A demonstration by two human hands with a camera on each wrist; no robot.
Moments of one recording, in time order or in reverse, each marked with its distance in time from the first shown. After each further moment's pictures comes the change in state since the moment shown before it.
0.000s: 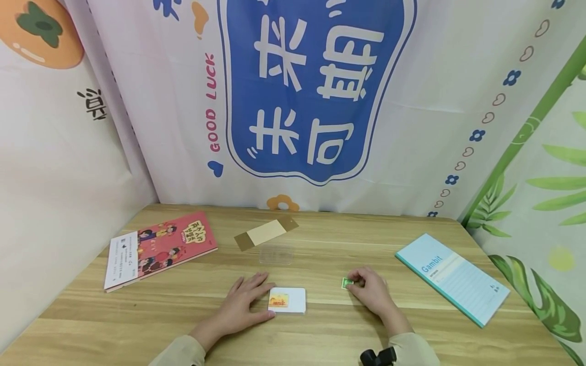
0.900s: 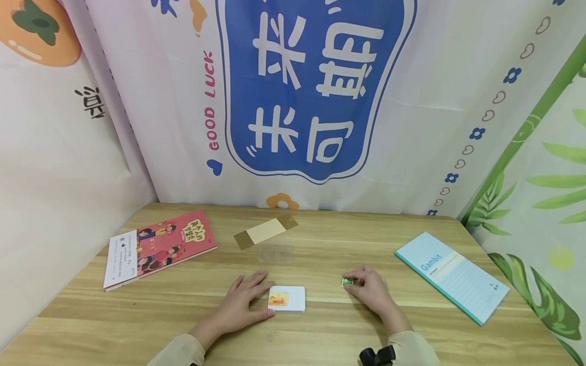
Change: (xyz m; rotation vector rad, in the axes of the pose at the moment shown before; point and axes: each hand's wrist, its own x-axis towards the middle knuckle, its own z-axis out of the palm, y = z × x) left_hand 0.001 0.001 -0.002 -0.008 -0.036 -0.032; right_hand -0.001 -0.003 -0.004 -0.012 -0.068 0.001
